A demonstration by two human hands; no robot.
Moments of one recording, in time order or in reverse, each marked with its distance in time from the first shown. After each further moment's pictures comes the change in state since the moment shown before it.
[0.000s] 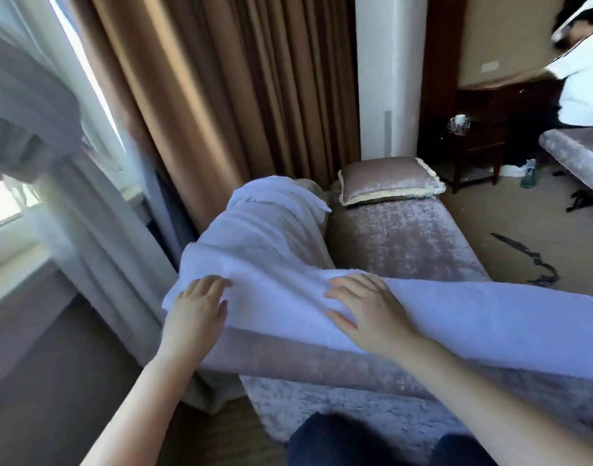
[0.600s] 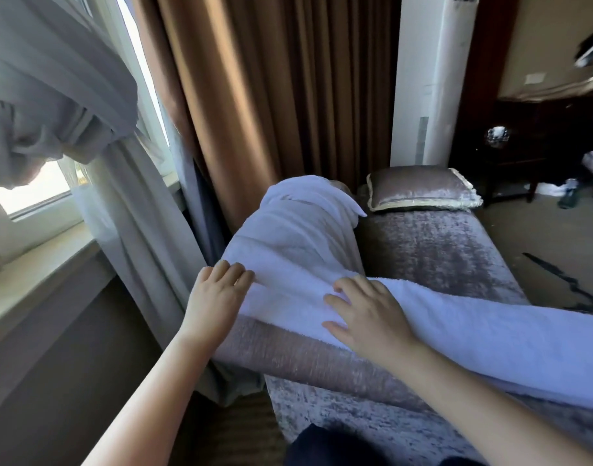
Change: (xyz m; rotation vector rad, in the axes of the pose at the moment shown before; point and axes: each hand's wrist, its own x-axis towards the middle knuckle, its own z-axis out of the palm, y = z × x) left_hand 0.009 -0.058 -0.009 0.279 0.219 0.252; right_hand 0.047 -0.048 0.047 -0.269 0.095 -0.237
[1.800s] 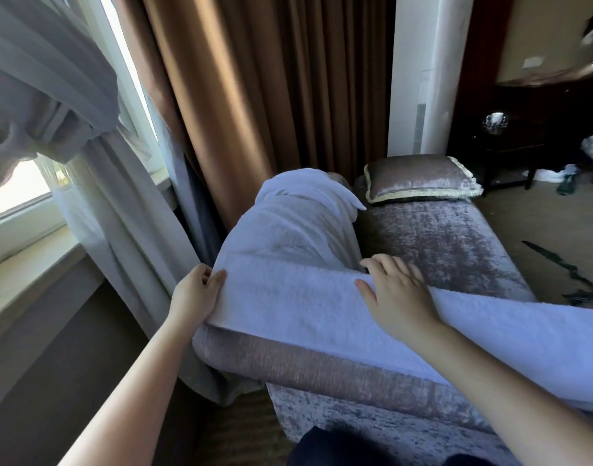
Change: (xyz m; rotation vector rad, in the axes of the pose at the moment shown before) left_hand 0.012 -0.025 0.026 -0.644 -0.392 -0.962; right_hand 0.009 0.037 0.001 0.073 -0.437 0.514
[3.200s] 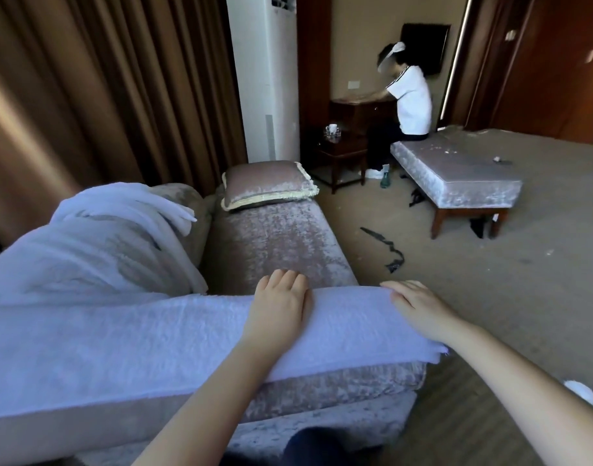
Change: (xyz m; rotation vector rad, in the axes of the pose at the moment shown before) left_hand -0.180 0.277 0.260 0.116 0.023 1.138; right_hand -0.162 0.313 -0.103 0.219 -0.281 0.544
